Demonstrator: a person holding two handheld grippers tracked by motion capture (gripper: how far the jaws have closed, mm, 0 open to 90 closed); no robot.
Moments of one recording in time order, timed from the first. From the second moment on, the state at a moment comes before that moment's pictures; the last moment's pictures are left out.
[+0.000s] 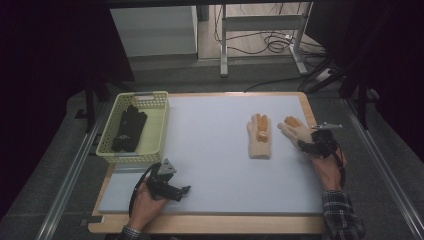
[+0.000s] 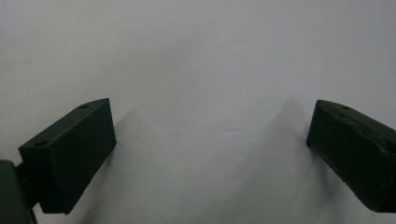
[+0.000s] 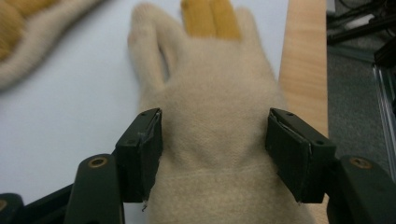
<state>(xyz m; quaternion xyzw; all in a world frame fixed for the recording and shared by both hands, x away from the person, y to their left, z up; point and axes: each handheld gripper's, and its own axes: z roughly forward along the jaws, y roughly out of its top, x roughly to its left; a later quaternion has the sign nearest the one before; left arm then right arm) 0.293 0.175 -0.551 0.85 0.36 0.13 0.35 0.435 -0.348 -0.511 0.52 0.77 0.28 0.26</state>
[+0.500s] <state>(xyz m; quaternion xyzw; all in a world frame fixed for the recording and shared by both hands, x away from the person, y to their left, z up) 0.293 0.175 -0.551 0.85 0.36 0.13 0.35 0.422 -0.339 -0.508 0.52 0.75 0.31 0.25</state>
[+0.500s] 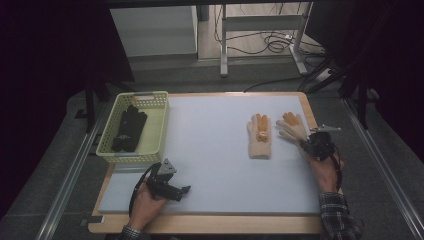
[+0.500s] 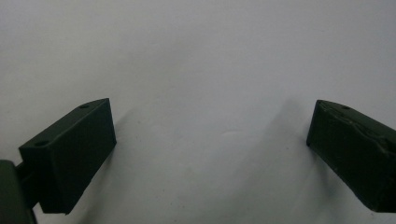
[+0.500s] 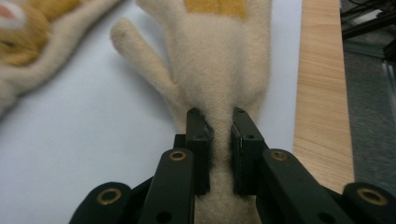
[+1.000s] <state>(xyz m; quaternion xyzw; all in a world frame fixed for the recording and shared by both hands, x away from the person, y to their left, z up) 0.293 0.175 -0.552 0.85 0.36 0.13 0.35 0.388 -0.286 -0.471 0.45 0.78 0.38 0.23</state>
